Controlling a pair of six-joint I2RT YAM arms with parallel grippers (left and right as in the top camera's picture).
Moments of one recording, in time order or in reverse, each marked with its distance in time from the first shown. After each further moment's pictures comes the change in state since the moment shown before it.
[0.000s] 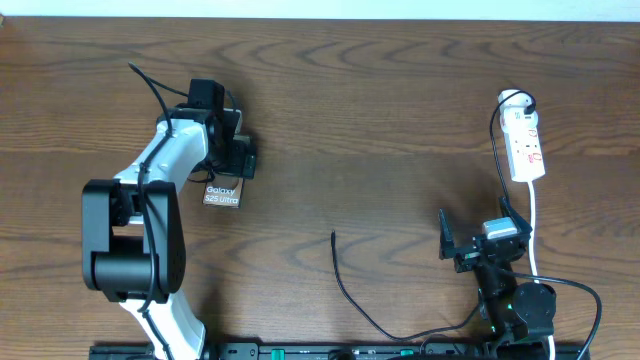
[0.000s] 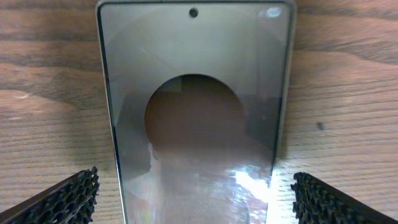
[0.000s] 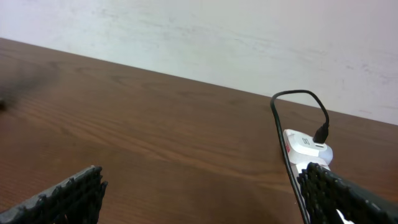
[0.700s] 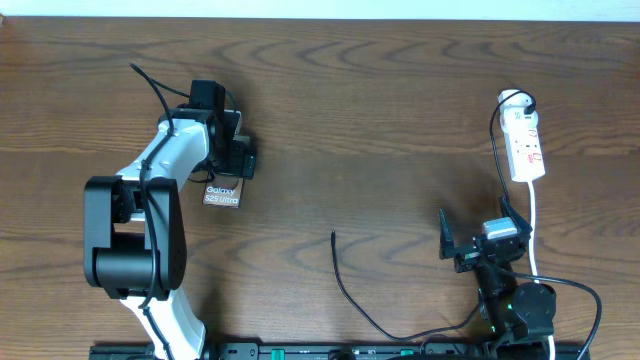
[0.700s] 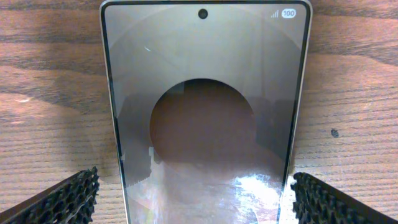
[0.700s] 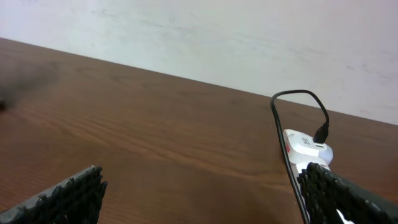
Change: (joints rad) left arm 0.000 0.010 0.000 0.012 -0.018 0.000; right arm 0.000 0.000 0.000 0.000 0.000 0.000
